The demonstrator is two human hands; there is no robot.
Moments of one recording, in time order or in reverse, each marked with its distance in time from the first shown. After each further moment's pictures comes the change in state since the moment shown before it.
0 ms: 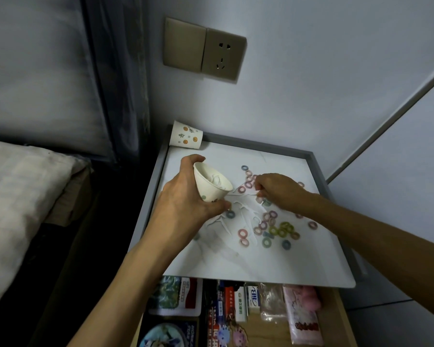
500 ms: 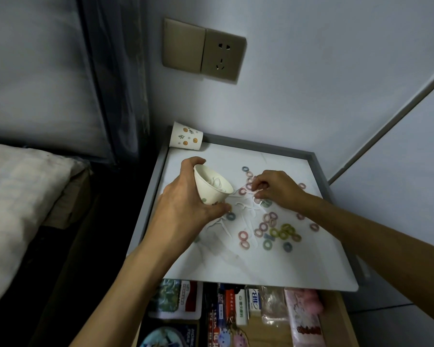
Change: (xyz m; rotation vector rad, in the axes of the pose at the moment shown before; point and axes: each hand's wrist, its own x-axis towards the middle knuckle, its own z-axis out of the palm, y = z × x) left_hand 0.002 -0.003 0.004 0.002 -0.007 -0.009; right_hand 0.006 0.002 0.002 0.344 0.109 0.090
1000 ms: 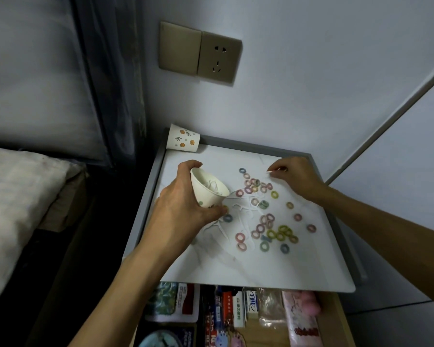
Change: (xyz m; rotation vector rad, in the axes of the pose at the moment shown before) left_hand 0.000 -0.001 0.003 0.001 0.003 -0.003; right_hand 0.001 0.026 -0.039 0.030 0.257 0.052
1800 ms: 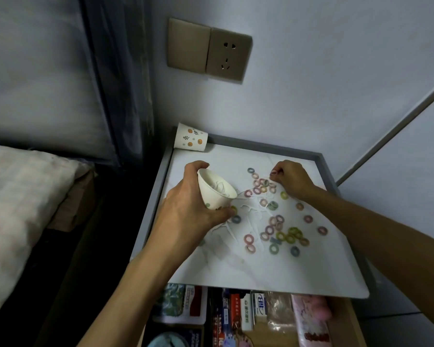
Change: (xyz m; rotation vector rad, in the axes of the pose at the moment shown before) left_hand 0.000 -0.003 -0.003 0.001 -0.008 -0.007; right_hand 0.027 0.013 0.046 -0.025 -0.058 0.196
